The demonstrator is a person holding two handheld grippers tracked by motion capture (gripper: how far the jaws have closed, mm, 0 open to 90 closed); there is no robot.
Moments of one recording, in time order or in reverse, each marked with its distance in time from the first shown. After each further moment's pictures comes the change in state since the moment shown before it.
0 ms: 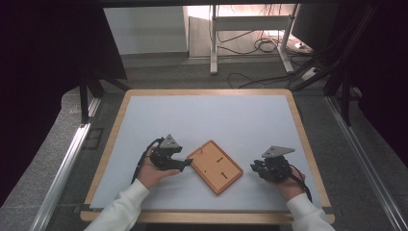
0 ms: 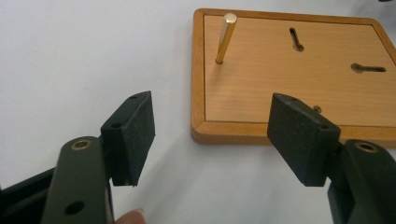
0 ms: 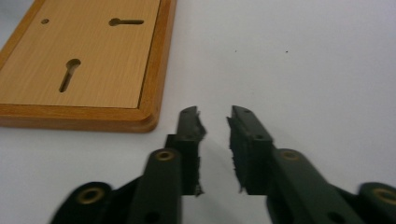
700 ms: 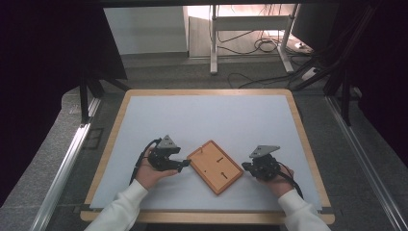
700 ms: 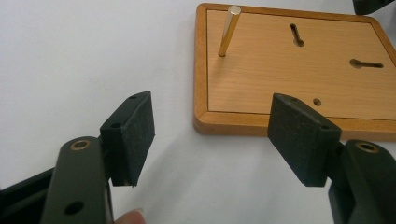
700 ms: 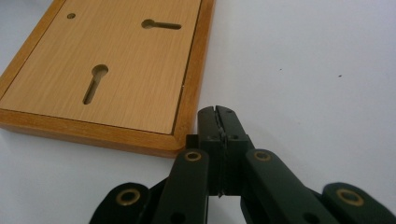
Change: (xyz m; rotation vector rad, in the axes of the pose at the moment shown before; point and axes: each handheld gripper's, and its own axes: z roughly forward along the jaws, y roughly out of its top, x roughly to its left) left arm 0.002 -0.003 -0.003 -0.004 -0.008 -0.014; right arm 0.015 0.014 0.022 0.042 0.069 -0.089
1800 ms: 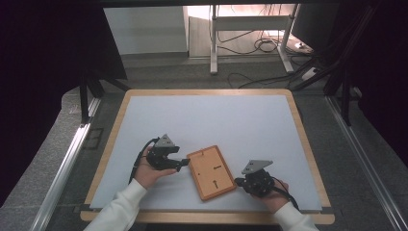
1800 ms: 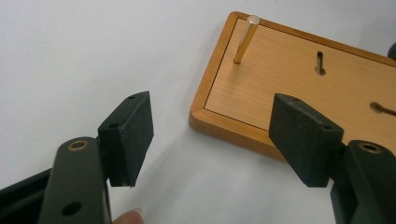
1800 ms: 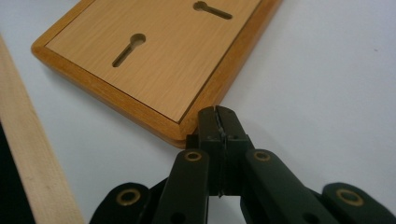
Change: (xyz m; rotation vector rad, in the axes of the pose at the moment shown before) left arm 0.005 -0.001 -0.004 -0.019 -0.010 -0.021; right arm 0.049 -0.011 -0.005 0.028 0.070 -0.033
